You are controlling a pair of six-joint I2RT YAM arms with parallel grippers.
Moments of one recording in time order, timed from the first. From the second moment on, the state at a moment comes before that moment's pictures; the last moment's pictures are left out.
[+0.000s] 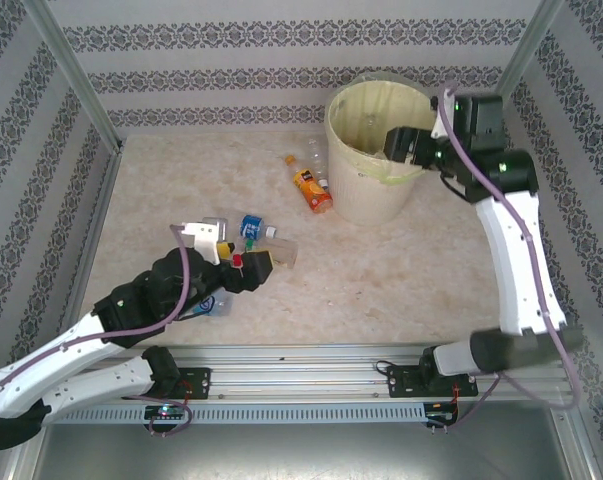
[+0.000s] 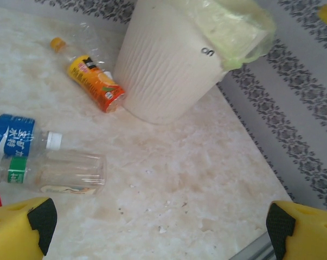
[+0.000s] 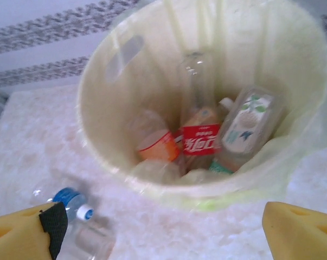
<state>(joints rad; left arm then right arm) -0.93 0.76 0.89 -0.52 -0.29 -0.66 0.15 1.34 1.74 -0.99 -0.18 0.27</state>
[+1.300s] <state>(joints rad) -0.48 1.95 1.50 -0.40 0.19 -0.87 0.38 0.59 1.01 -0.86 -0.20 0.42</state>
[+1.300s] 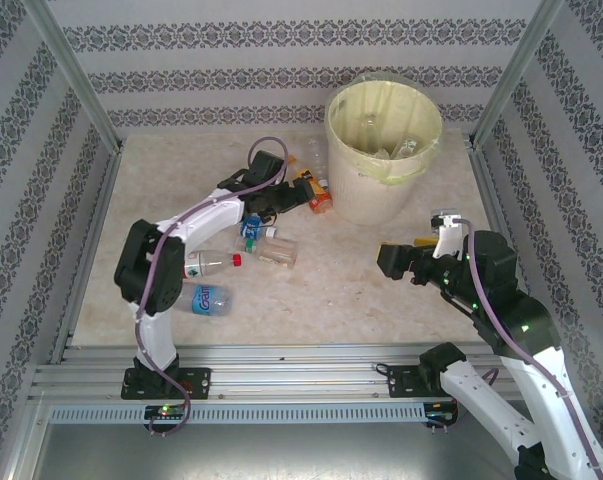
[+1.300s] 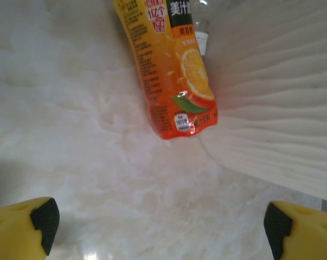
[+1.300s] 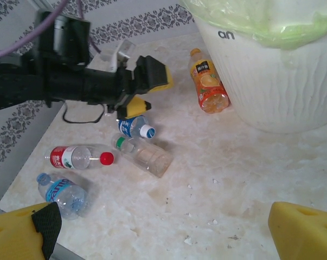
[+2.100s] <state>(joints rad) -0.47 2.26 1.60 -0.03 0.25 -1.04 0.38 0.56 0.99 -0.91 -0.19 0.42</state>
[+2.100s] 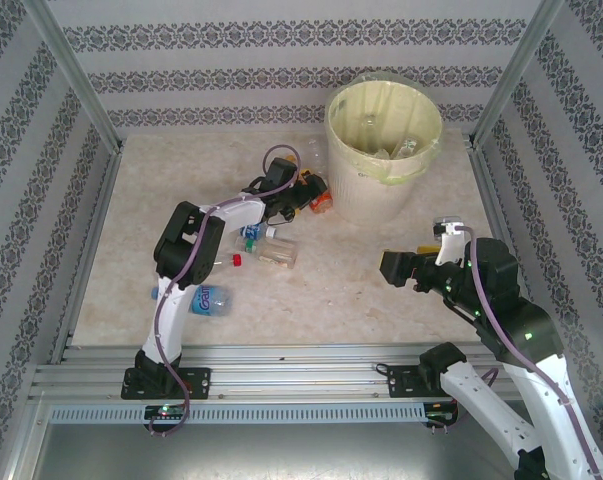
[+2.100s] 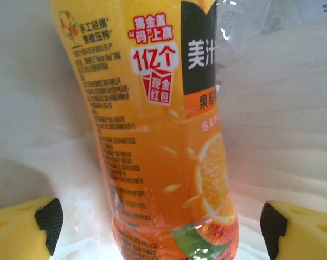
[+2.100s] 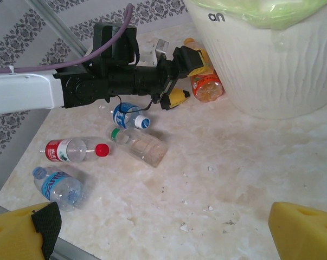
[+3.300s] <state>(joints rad) -0.47 2.35 1.66 0.07 0.27 -1.13 0.38 0.57 0.97 -0.91 -0.17 0.44</state>
